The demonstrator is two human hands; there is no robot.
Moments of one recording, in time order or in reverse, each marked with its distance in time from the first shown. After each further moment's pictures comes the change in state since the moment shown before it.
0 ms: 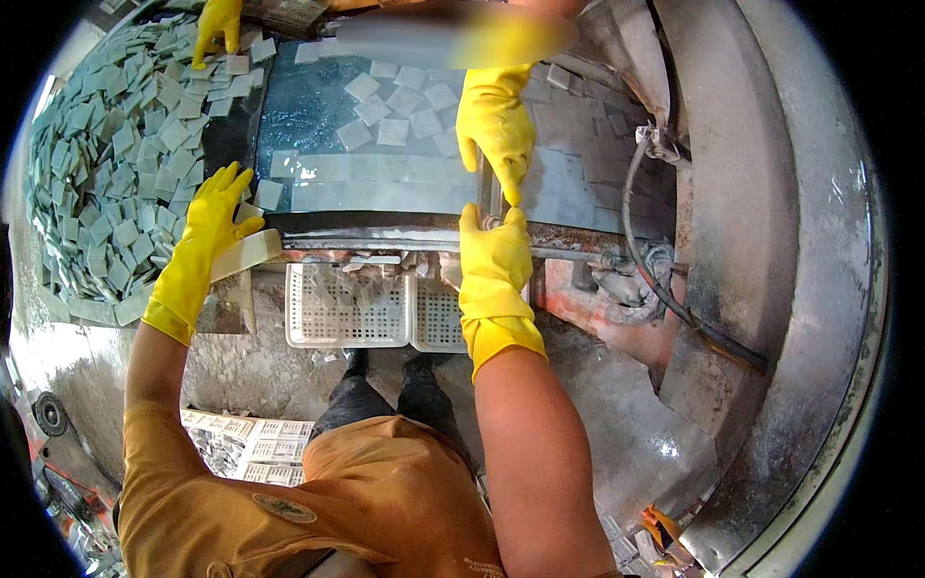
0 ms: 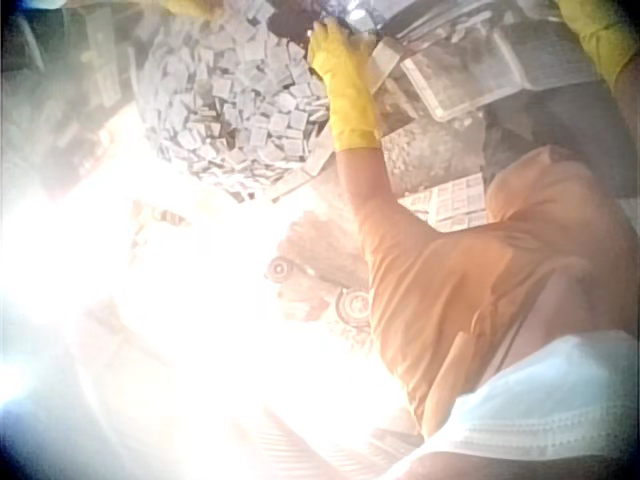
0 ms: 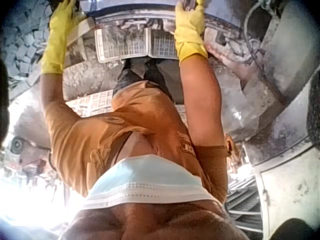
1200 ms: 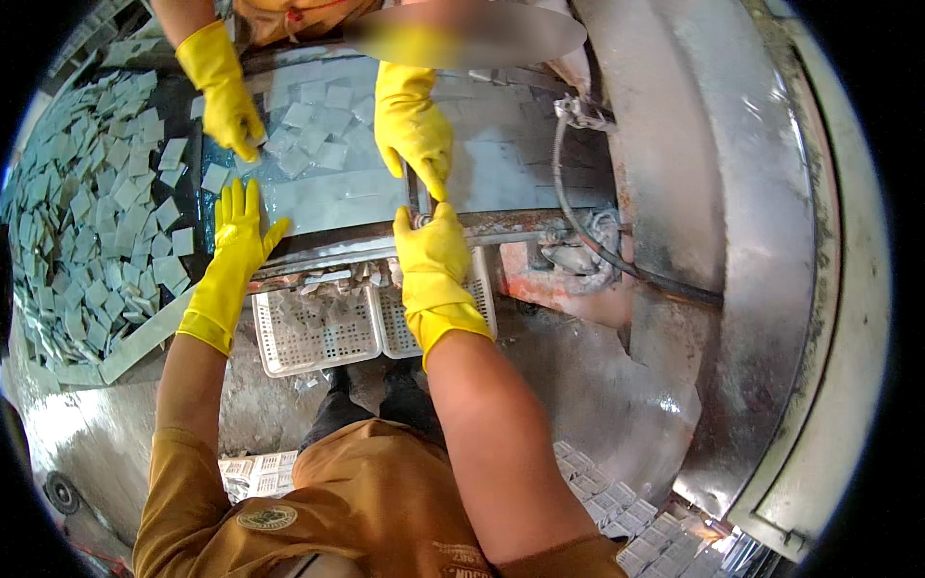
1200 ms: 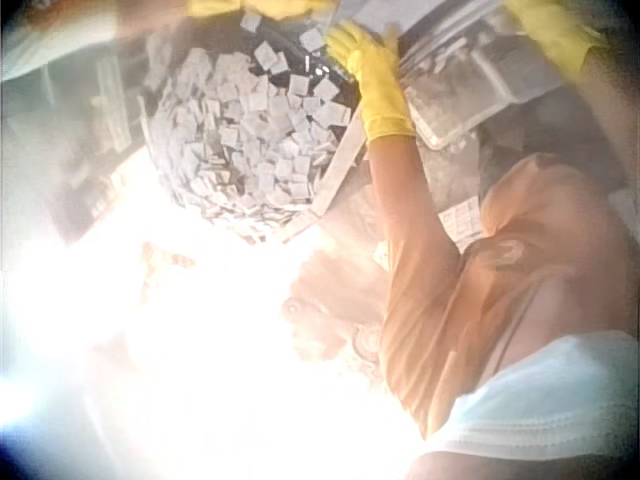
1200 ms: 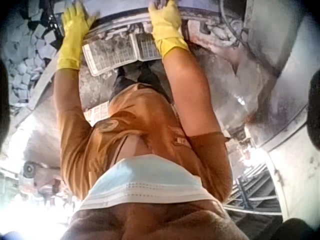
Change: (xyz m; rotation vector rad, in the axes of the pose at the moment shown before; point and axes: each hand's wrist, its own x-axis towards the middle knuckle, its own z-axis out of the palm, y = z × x) left_hand 0.055 0.107 0.057 -0.105 0.169 0.058; right_hand -0.006 -0.010 -0.011 -0.011 0.029 0.025
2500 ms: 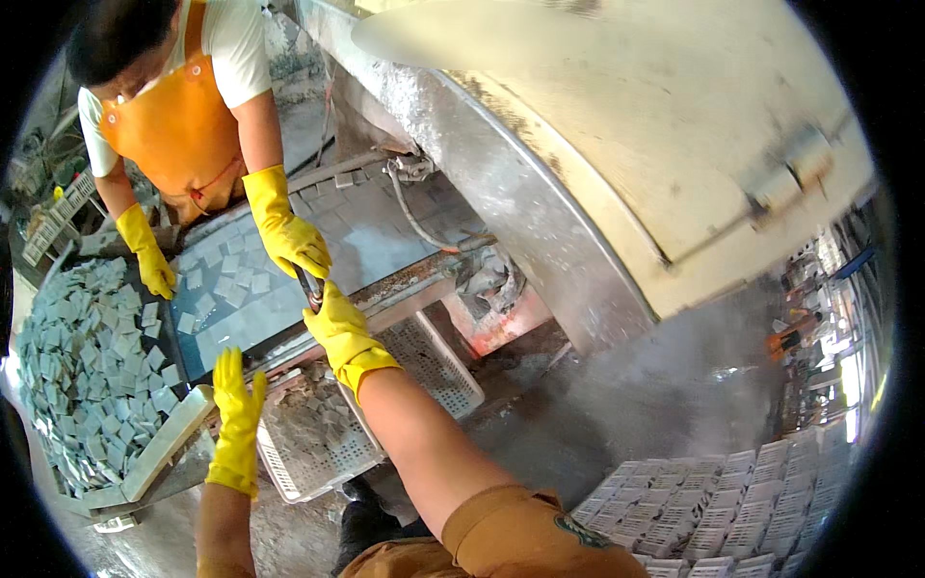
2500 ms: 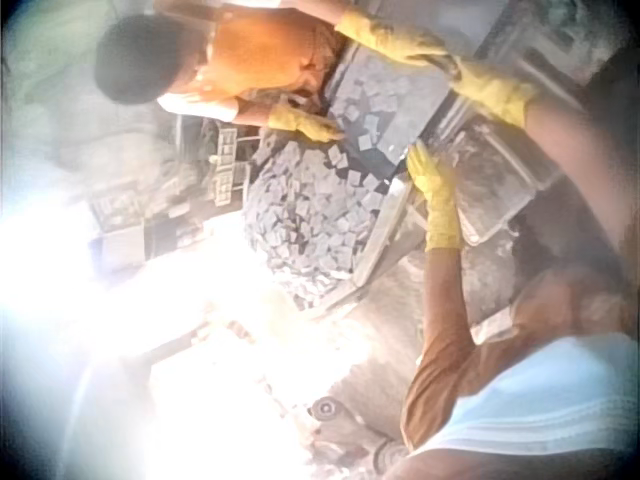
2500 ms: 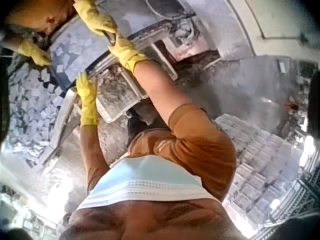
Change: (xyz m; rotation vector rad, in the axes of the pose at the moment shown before) left_hand -0.105 0.057 0.007 -0.249 0.573 0.385; right_hand -0.002 0.042 0.023 0.411 -0.076 -0.252
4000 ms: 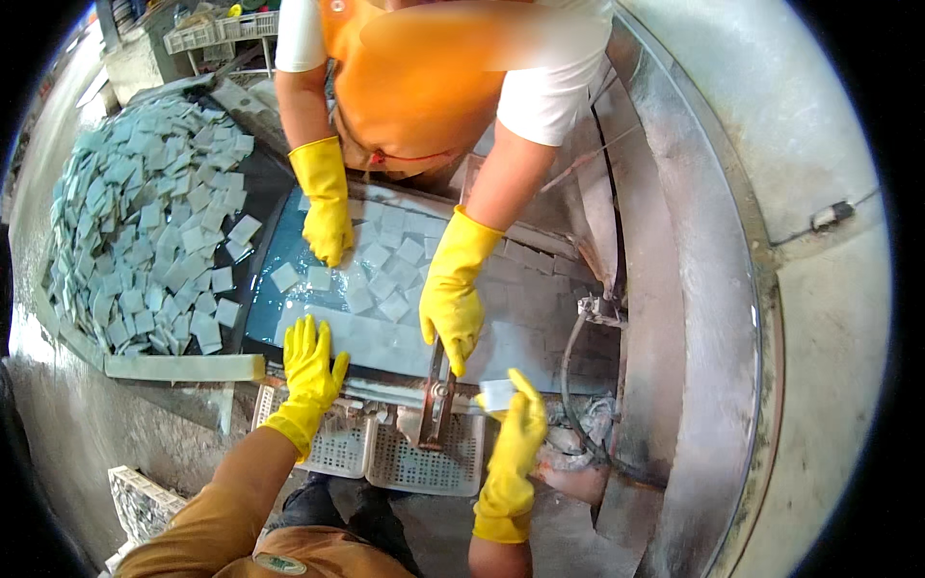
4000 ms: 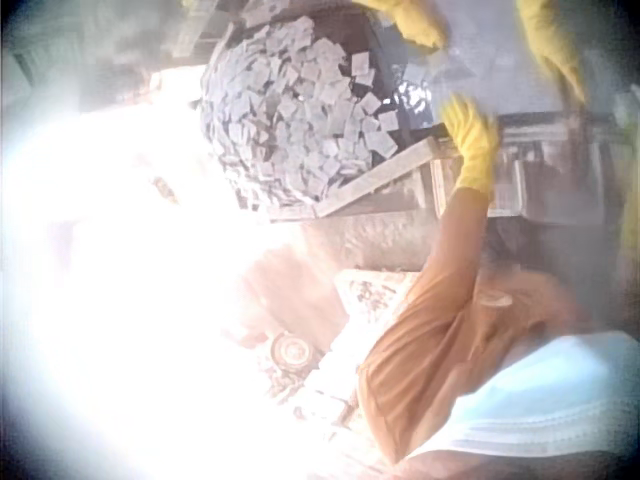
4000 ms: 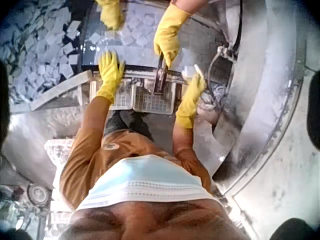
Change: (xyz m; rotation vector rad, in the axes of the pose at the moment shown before) left_hand 0.055 0.009 0.055 0.178 -0.141 -0.610; right_hand 0.028 -0.004 -0.115 0.756 0.008 0.021
